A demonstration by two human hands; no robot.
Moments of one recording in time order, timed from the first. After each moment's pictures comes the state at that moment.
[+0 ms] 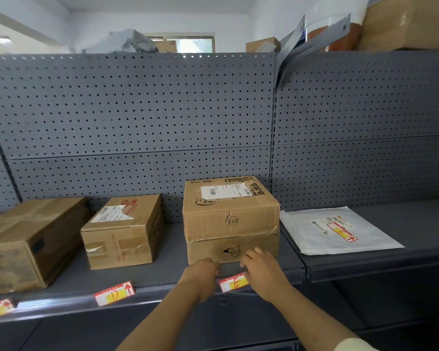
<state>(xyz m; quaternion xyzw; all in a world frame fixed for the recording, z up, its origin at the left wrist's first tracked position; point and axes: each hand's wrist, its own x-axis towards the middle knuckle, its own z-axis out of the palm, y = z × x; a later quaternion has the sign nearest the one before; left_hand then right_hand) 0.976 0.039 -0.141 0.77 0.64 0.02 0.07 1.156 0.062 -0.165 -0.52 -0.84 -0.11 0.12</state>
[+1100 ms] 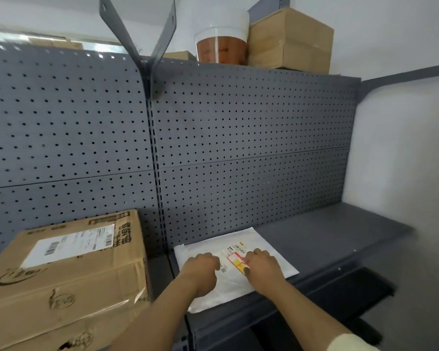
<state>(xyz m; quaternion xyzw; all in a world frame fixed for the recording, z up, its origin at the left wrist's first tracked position) 1.273 0.194 -0.110 0.87 0.49 0.02 0.03 1.449 0.164 -0.140 -0.73 -0.67 -0.05 0.11</state>
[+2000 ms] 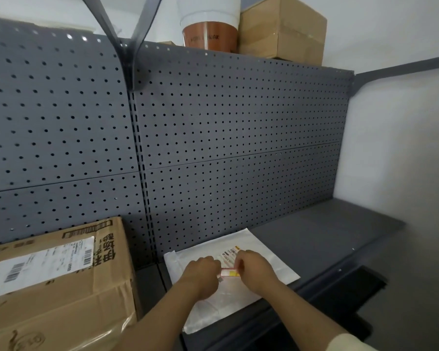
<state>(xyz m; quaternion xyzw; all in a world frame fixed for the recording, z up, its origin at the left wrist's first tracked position) 1.293 0.235 -0.120 0.89 0.46 -0.01 0.02 1.448 0.201 -0.145 -0.73 -0.65 0.04 0.21</state>
